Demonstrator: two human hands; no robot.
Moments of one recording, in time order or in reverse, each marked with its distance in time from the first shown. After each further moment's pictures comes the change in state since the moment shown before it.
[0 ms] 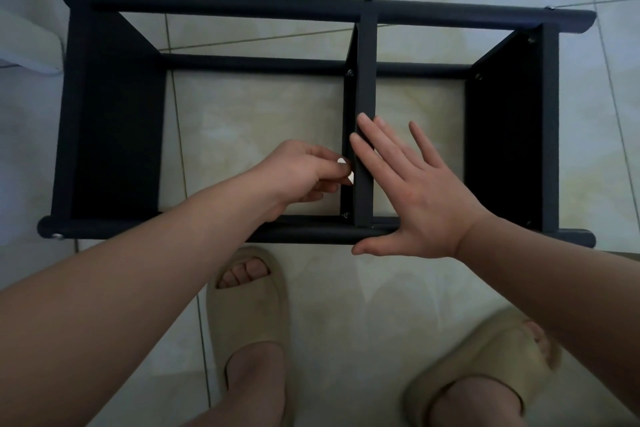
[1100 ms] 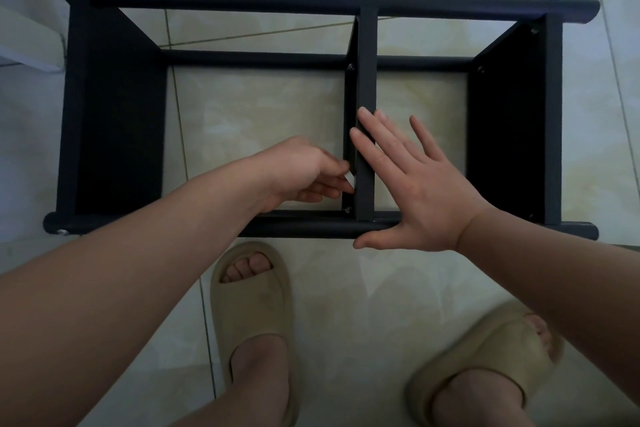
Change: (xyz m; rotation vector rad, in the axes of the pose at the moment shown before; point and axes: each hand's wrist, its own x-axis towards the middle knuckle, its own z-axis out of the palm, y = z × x) left_hand 0.000 0.005 -0.008 0.141 -0.147 -0.085; right_hand 0.000 0.000 -0.001 0.016 -0.016 0.005
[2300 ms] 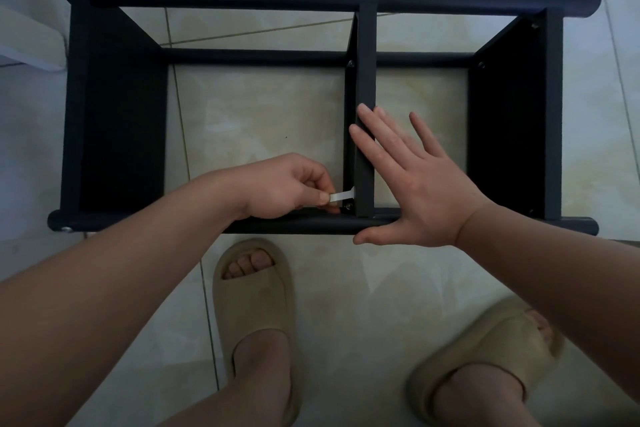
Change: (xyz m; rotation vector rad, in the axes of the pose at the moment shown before) left_hand -0.023 -0.014 -0.014 0.448 -0.146 0.175; right_hand 0.000 0.001 0.002 0.002 0.009 0.001
